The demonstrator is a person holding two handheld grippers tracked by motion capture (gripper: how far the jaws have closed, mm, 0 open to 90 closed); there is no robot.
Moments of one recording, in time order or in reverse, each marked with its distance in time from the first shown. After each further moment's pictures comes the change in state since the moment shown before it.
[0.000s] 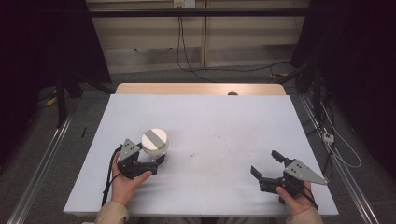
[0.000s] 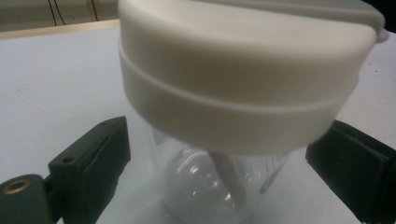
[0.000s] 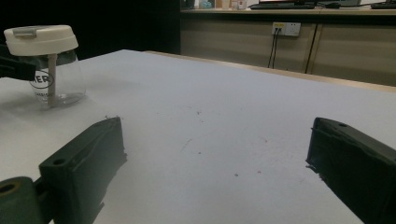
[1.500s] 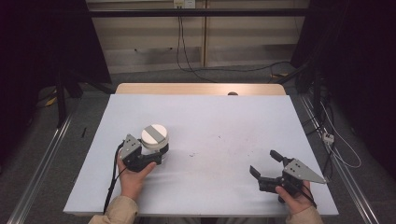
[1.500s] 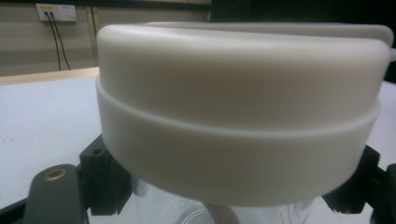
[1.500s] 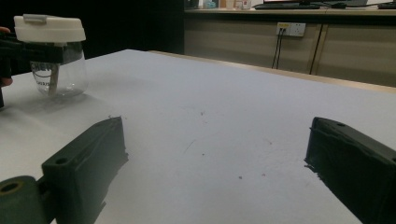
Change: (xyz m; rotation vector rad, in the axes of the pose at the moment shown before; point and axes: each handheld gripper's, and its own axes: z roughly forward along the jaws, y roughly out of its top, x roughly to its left) left arm 0.002 0.005 0.016 -0.203 -0.009 -0.023; right arm 0.000 0.001 0.002 0.000 0.015 -0.005
